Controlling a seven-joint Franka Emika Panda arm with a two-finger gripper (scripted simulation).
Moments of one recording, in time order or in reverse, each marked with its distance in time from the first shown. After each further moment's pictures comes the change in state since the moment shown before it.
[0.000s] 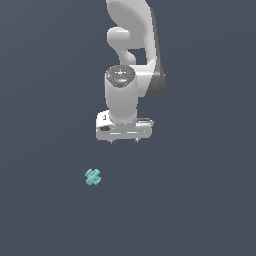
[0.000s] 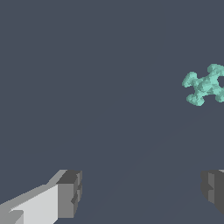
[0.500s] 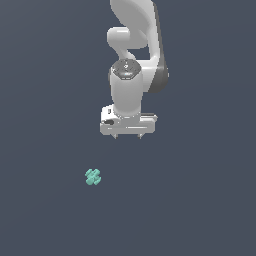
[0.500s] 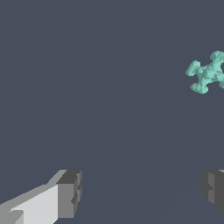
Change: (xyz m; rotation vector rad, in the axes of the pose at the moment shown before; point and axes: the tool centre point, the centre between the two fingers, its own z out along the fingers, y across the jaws) arm -0.018 -0.015 -0.006 0.002 0.000 0.037
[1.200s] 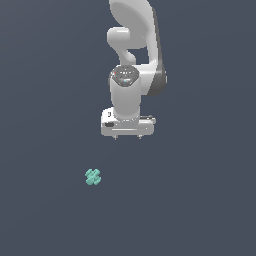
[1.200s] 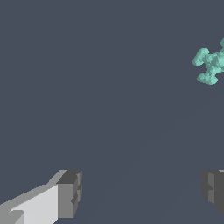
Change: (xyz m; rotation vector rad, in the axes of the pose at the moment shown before) arm -0.008 0.001 0.017 0.006 -0.021 0.011
